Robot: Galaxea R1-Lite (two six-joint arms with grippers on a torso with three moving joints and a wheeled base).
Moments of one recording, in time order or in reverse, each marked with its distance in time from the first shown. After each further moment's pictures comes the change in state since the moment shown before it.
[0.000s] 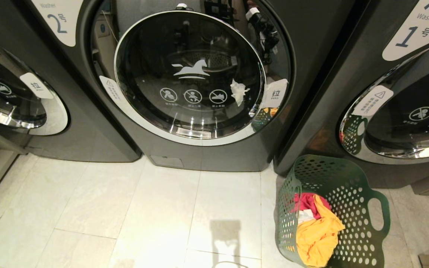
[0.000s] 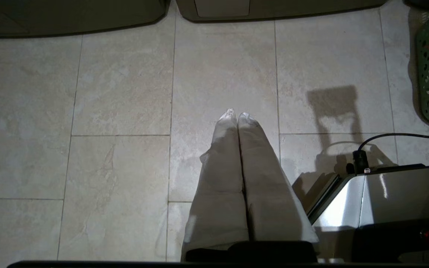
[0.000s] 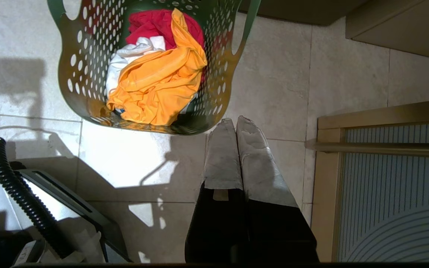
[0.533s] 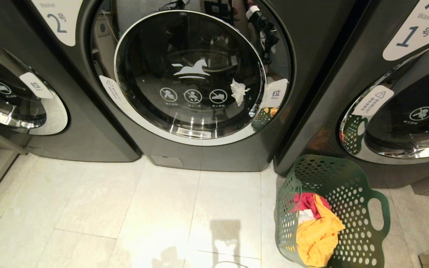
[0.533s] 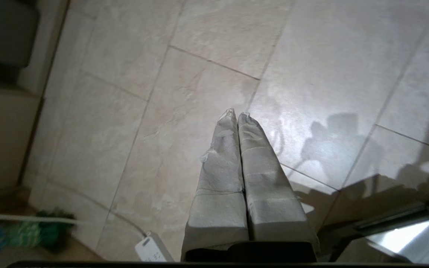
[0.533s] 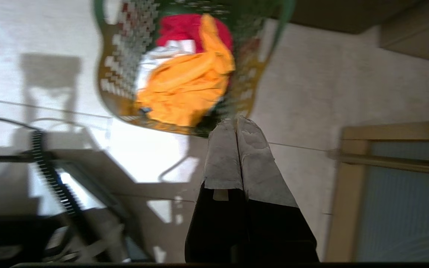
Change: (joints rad) left arm 0.012 0.405 -0.155 0.000 0.401 -0.126; right arm -0.007 0.028 -0.052 0.041 0.099 -0.007
